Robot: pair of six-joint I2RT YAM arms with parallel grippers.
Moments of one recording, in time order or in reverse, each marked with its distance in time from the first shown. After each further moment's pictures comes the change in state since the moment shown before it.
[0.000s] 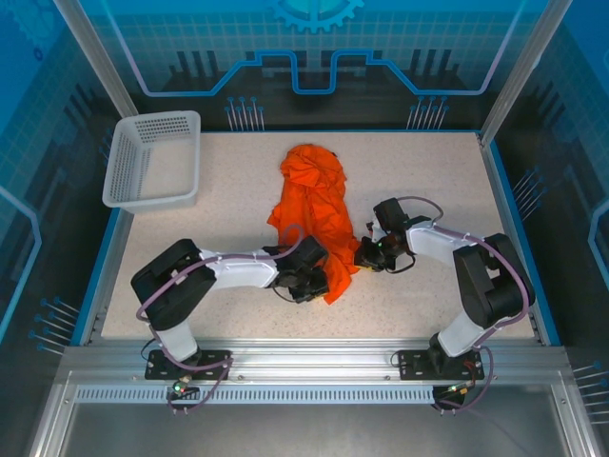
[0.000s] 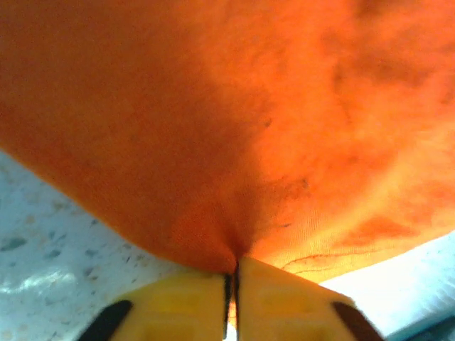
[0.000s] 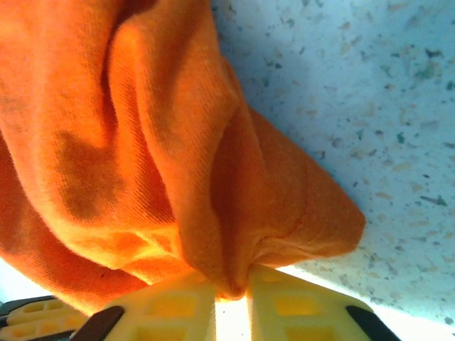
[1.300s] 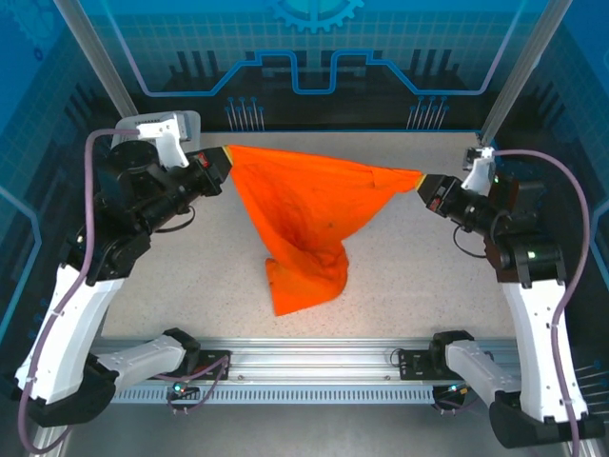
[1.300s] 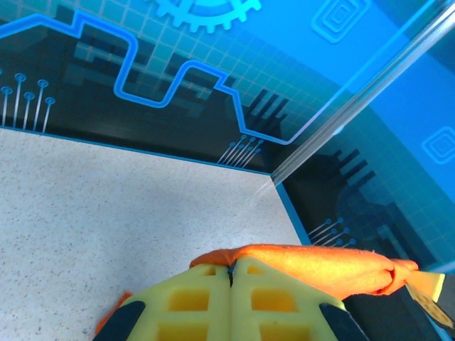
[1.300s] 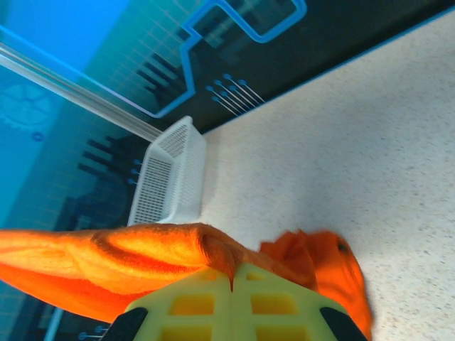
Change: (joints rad) left arm 0.410 -0.697 0.745 -0.532 -0.210 0.655; right arm -0.285 -0.726 0.488 -0.296 -0.042 0.116
